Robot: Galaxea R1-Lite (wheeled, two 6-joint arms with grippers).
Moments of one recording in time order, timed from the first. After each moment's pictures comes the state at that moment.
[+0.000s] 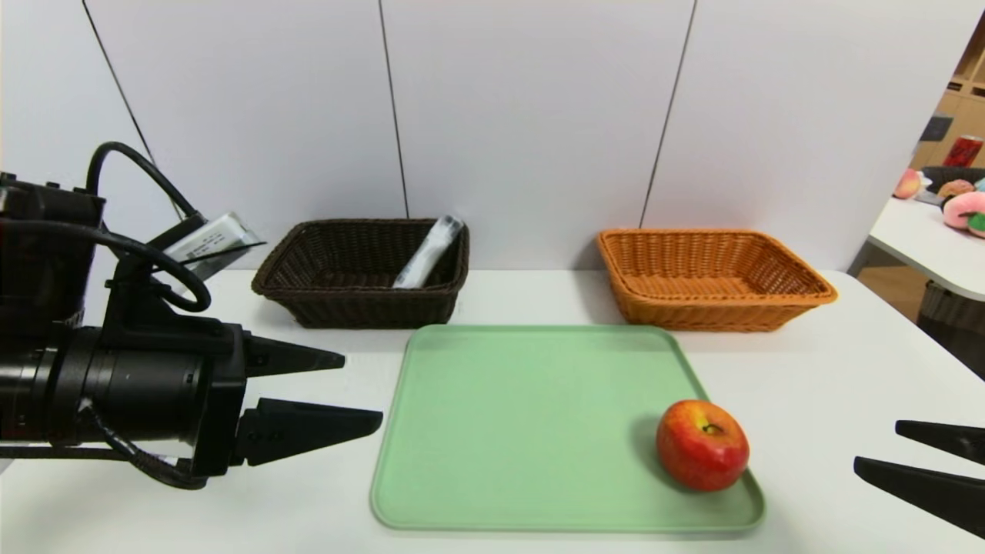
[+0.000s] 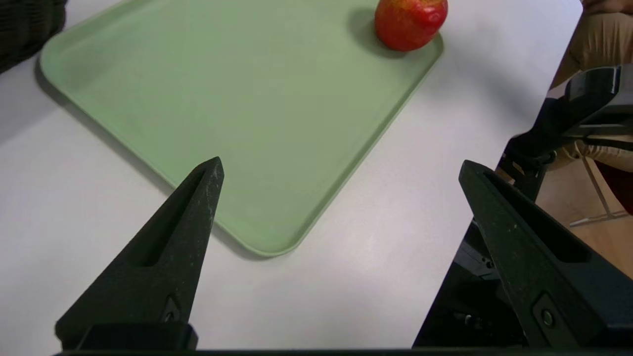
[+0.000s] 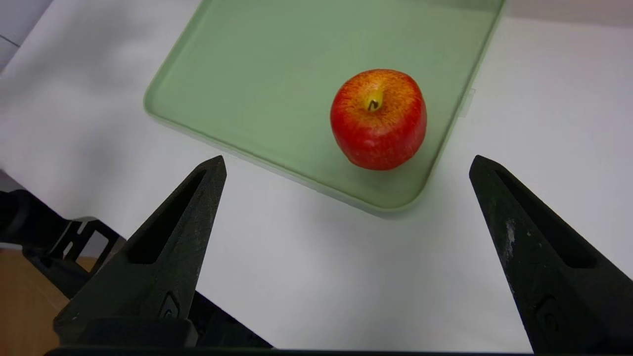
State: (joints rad) left arm -0.37 1.29 -0.85 0.10 -0.65 0.03; right arm 0.15 0.91 -0.63 0.22 0.43 0.09
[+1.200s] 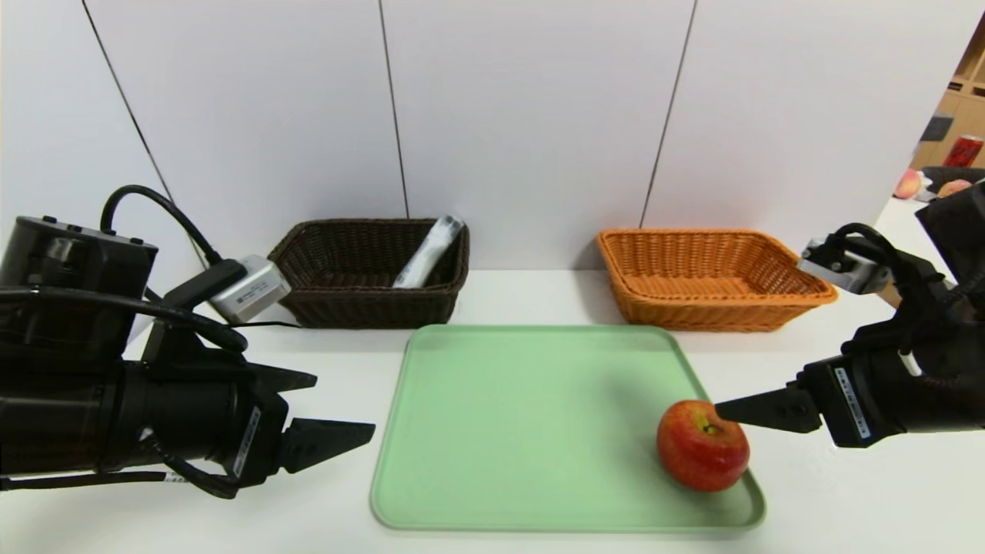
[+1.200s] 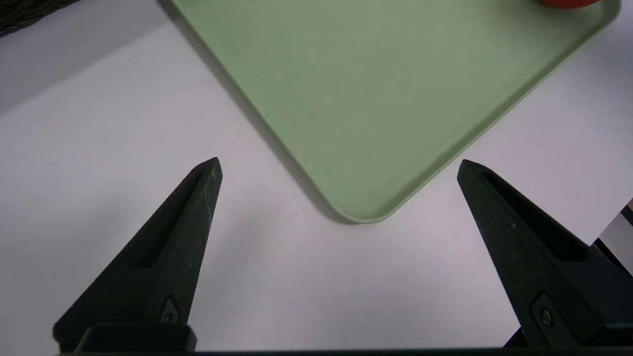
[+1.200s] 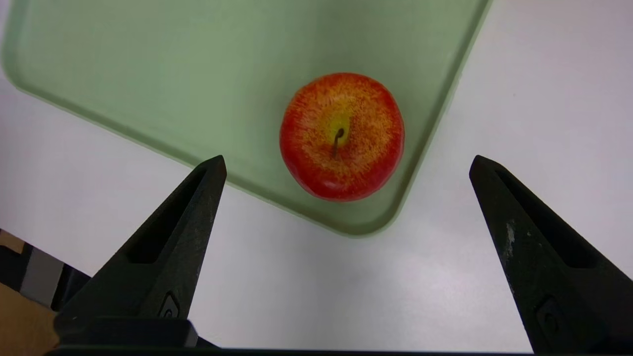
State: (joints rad) left arm -0.41 1.32 -0.78 0.08 -0.32 0.03; right arm 0.37 1.38 -1.03 0.52 0.13 0.09
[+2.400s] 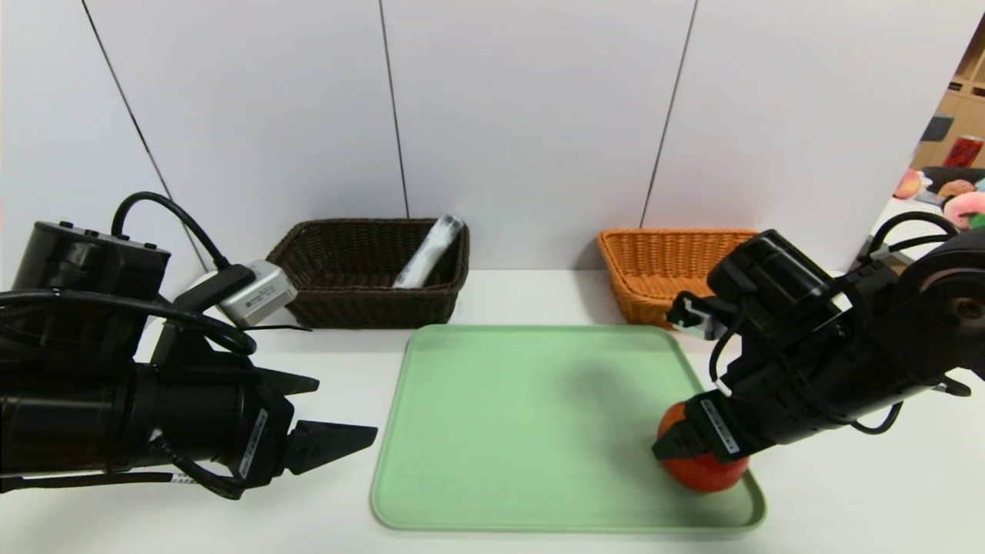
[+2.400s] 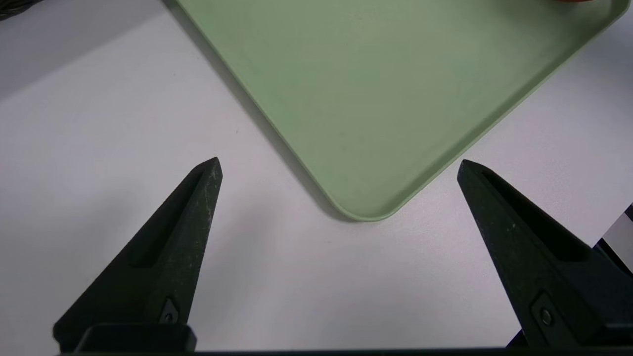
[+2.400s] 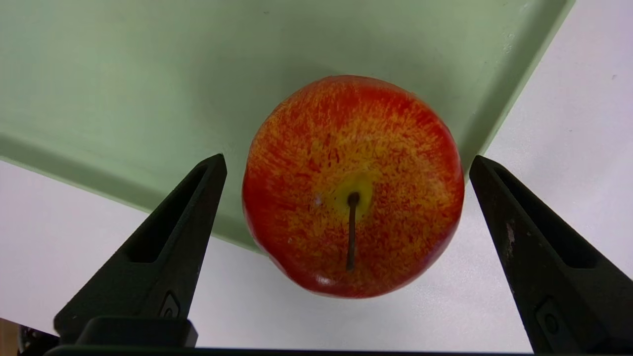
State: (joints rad) left arm -0.41 1.33 -0.78 0.08 -0.32 0.03; right arm 0.48 1.70 -1.12 0.58 0.00 0.13
